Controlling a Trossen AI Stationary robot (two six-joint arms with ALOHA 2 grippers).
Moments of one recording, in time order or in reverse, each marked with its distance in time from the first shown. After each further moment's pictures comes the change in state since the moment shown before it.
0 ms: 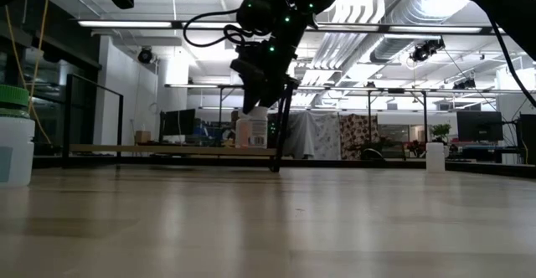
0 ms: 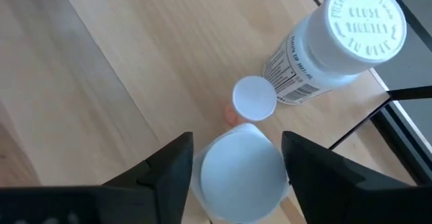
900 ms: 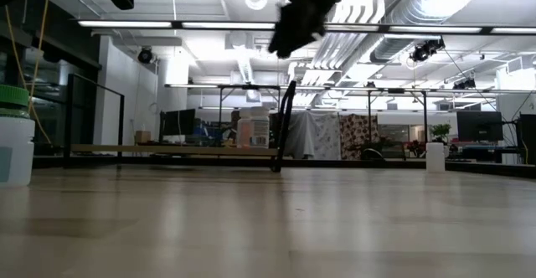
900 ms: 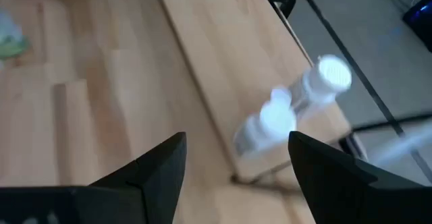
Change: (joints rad) left arm 0.000 0.000 0.000 -0.009 0.000 0.001; right arm 0.204 -0.503 -0.486 0.253 0.117 -0.133
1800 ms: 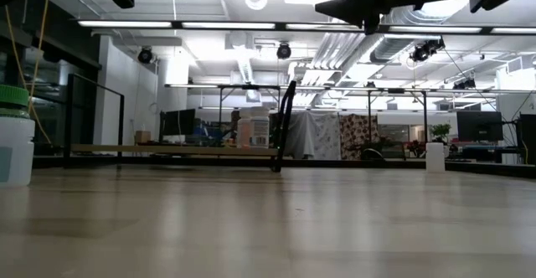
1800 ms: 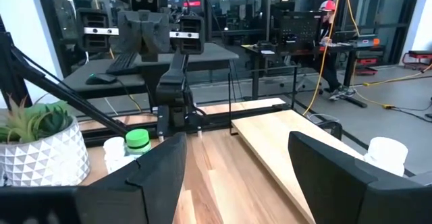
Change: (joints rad) left arm 0.003 0.011 0.000 0.003 -0.008 0.053; right arm 0.236 -0.406 -0.814 1.151 0.050 -0.003
